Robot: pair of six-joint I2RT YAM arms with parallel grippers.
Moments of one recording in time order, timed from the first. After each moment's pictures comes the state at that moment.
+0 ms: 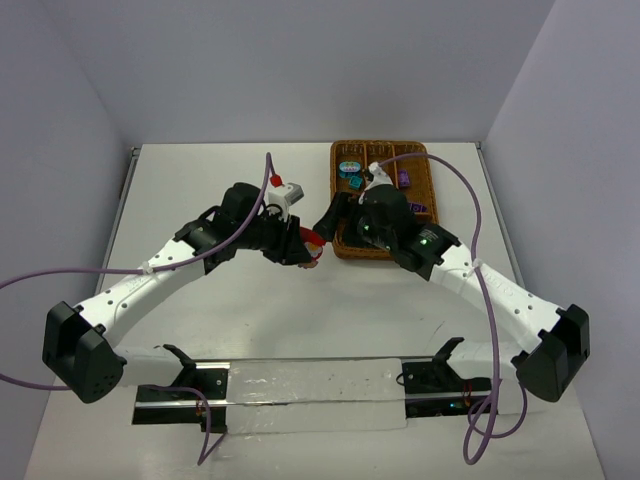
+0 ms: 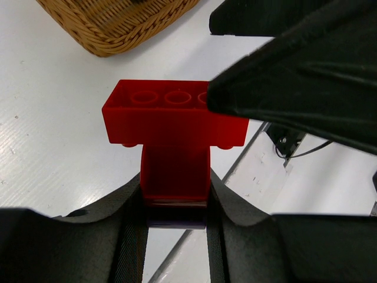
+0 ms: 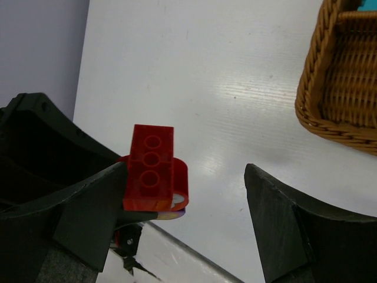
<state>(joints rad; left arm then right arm) -0.68 1.30 1.09 -0.44 0.44 -0.31 0.72 1.20 1.08 -0.38 0.04 0.76</state>
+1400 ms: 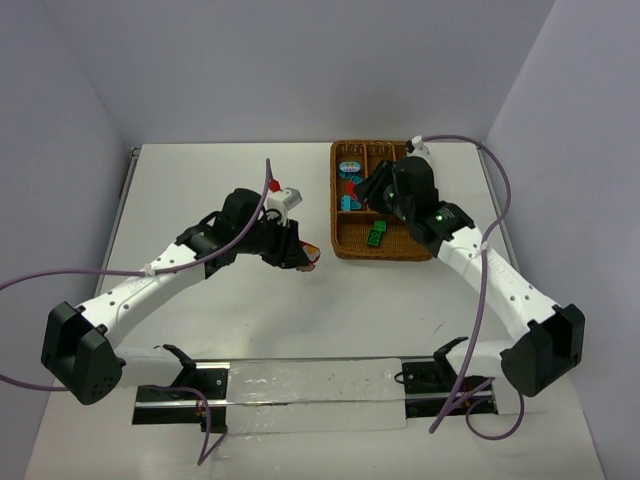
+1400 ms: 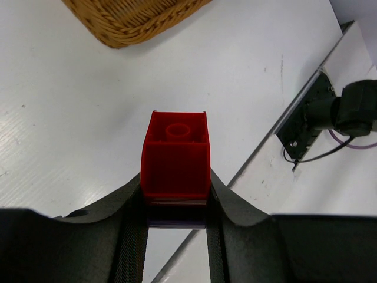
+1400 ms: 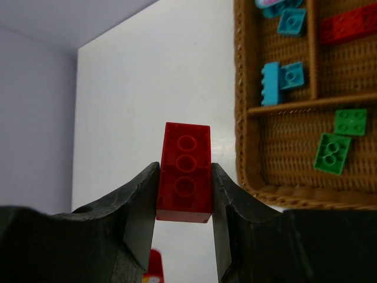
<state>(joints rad) -0.68 1.29 1.03 -0.41 0.41 -0.32 0.47 1.26 1.16 -0.33 0.13 0.79</state>
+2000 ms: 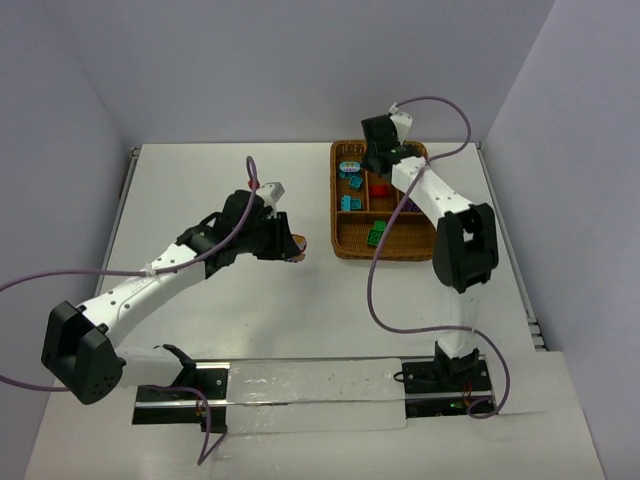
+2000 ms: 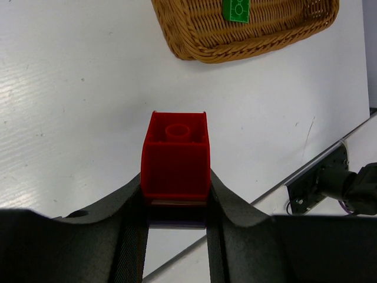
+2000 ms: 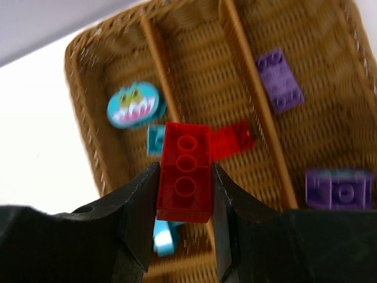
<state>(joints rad) -0.68 1.29 1.02 -0.43 0.14 -0.55 0.34 1.99 1.73 -0.45 0.45 0.58</state>
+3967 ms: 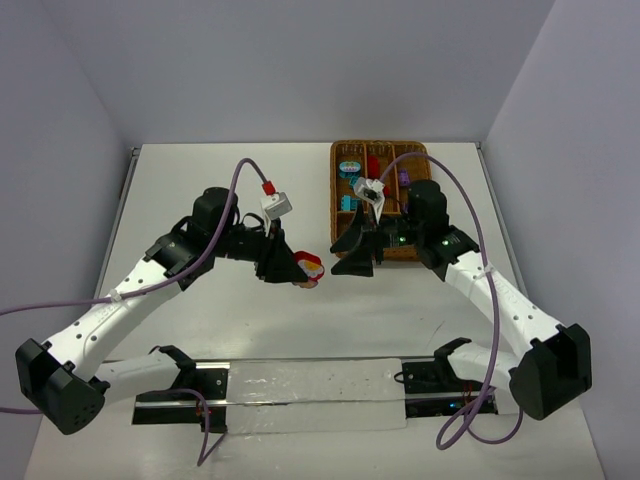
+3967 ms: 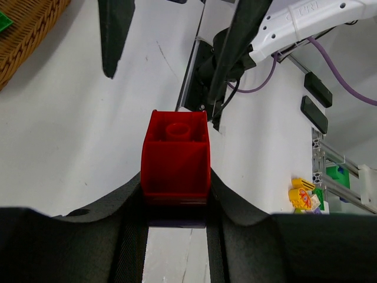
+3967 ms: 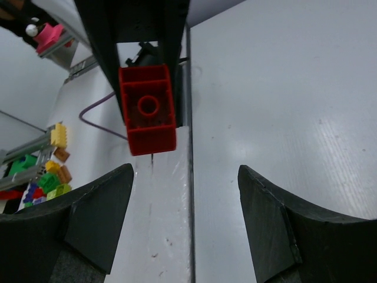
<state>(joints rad) -0.66 1.11 1.04 -0.41 0.84 -0.22 0.42 1.13 0.89 -0.07 -1.15 0.17</state>
